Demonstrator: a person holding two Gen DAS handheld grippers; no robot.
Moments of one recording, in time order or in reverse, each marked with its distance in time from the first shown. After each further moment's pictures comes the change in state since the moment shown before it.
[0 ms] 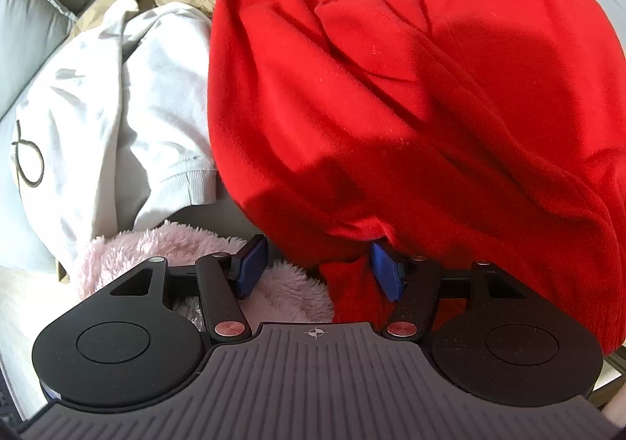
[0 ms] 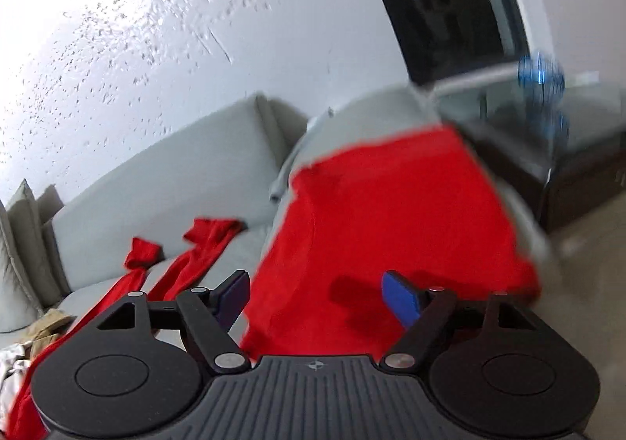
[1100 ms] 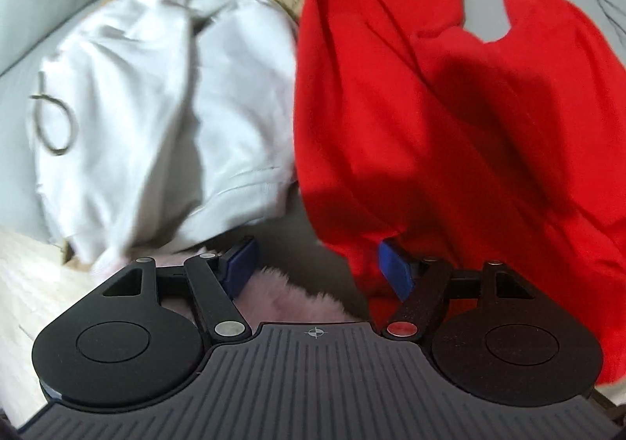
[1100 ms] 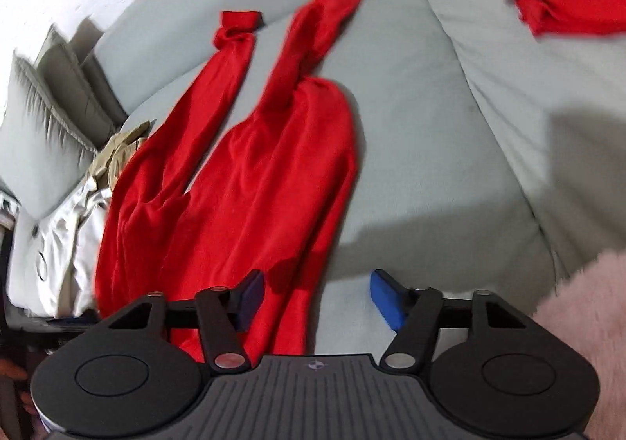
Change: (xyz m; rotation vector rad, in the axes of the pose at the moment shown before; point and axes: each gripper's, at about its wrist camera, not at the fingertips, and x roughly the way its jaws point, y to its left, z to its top) left arm -0.029 0.025 -0.009 -0.163 -0.030 -0.057; right arm -0.009 0.213 -0.136 0.014 0.618 0.066
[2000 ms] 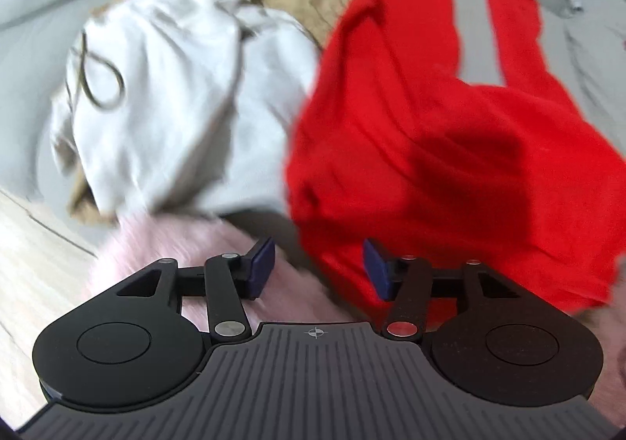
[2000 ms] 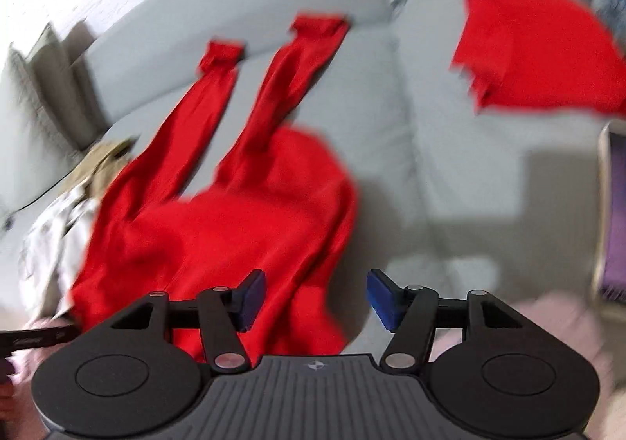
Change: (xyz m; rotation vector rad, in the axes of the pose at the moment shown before) left arm -0.079 0.045 -0.056 -0.210 -0.048 -0.177; right arm -0.053 -0.008 0.015 0.009 0.017 -0.055
